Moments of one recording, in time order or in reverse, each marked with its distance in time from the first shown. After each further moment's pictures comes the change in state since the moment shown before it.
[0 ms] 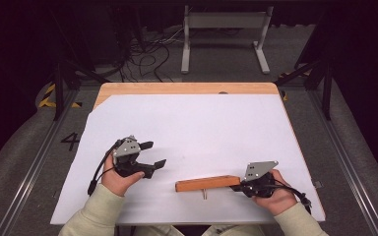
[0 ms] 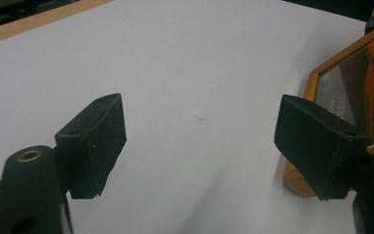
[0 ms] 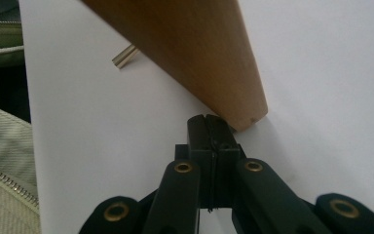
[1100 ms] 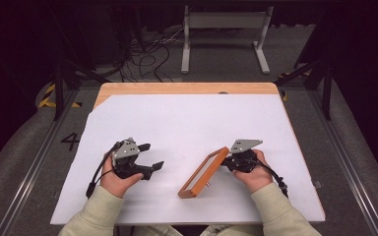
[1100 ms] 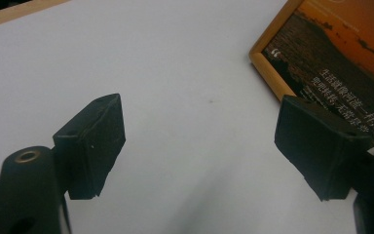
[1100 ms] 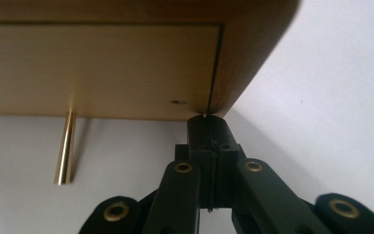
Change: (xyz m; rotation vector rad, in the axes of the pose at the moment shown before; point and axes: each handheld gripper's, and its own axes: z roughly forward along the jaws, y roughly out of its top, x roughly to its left) left arm 0.001 -0.010 -0.001 0.041 0.030 -0.016; right arm -0.045 0.039 0.041 -0.106 -0.136 0.139
